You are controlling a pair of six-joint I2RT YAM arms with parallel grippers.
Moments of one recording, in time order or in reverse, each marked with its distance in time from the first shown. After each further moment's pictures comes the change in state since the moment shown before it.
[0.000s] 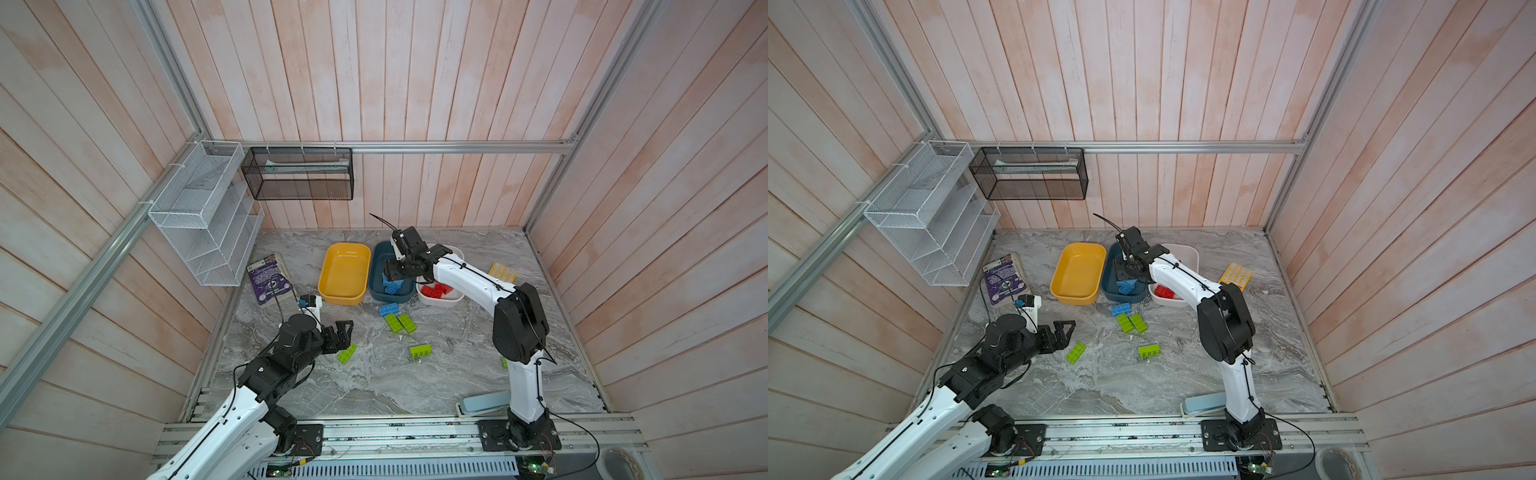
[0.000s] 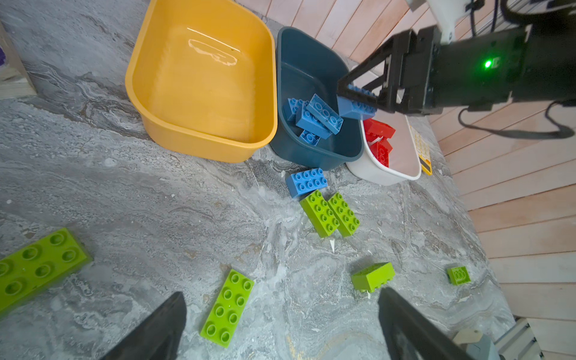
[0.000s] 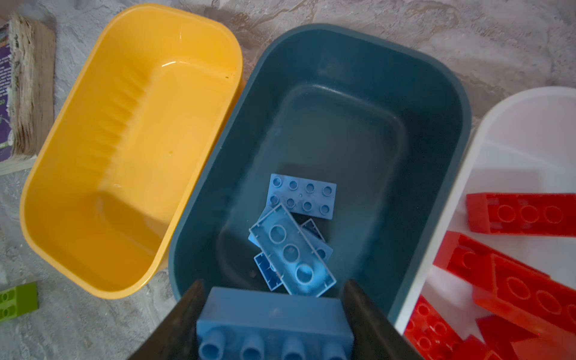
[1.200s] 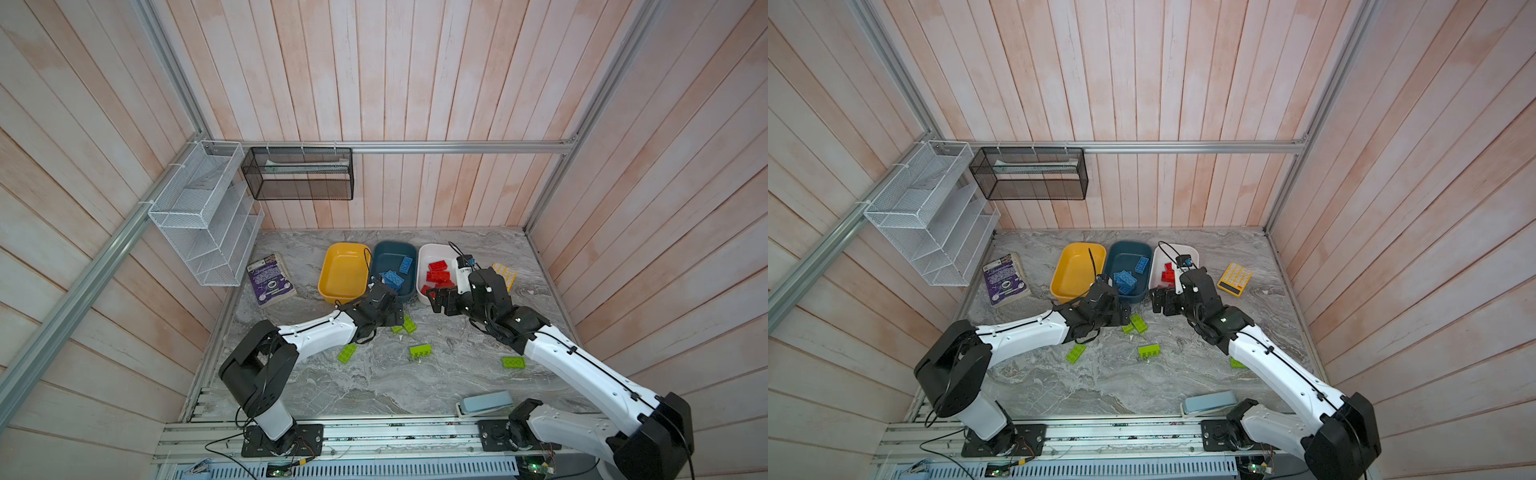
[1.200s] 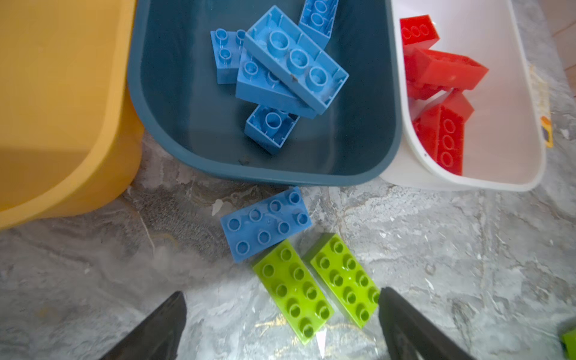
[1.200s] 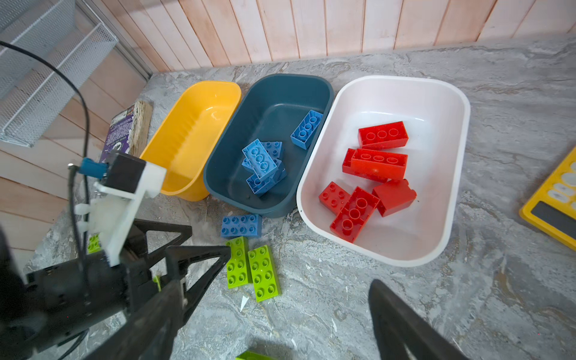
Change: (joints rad) left arm -0.233 0.992 0.458 0.245 -0.186 -0.072; right arm -0.043 -0.973 -0.919 0.293 0.011 0.069
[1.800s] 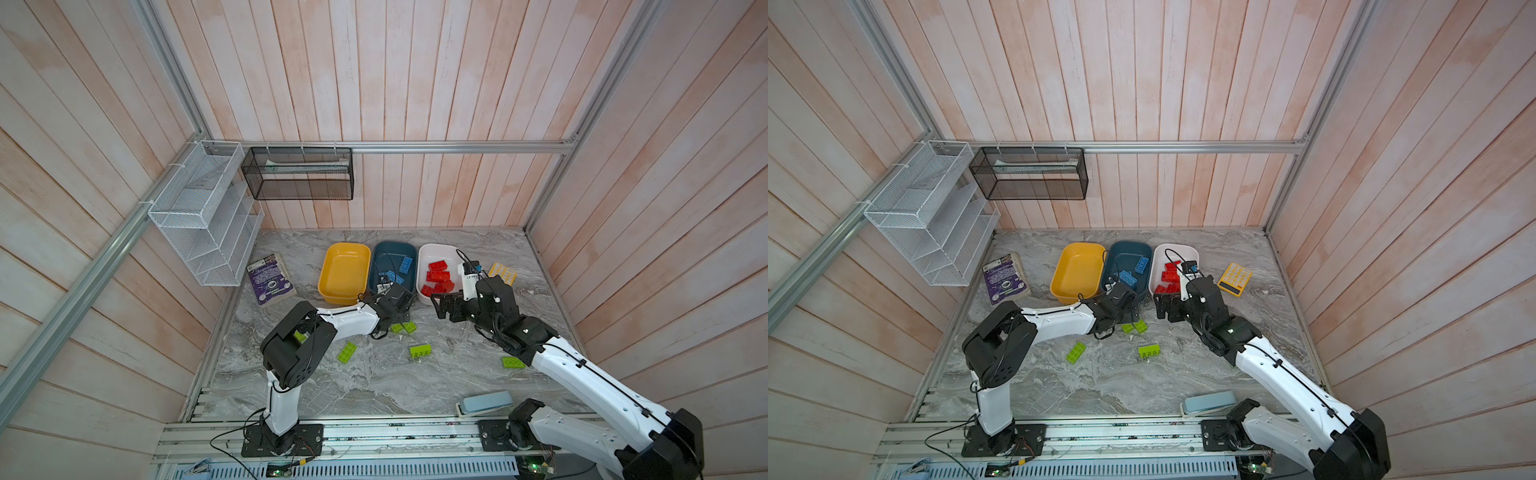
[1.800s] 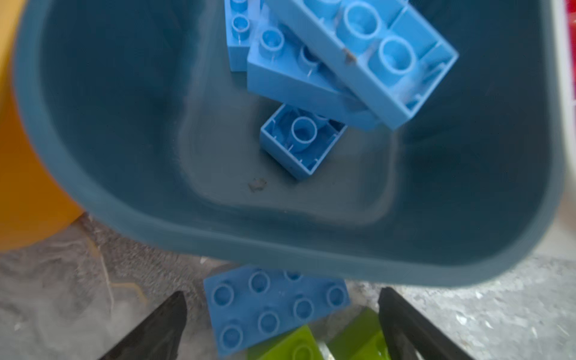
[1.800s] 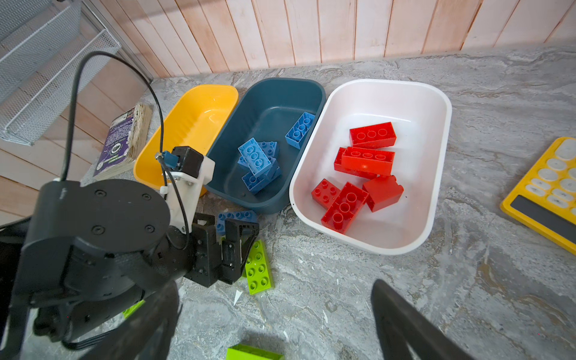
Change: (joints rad) left arm -0.019 0.253 0.168 -0.040 -0.136 -0.072; right arm 0.000 -0.068 -0.063 0.017 0.013 -0.018
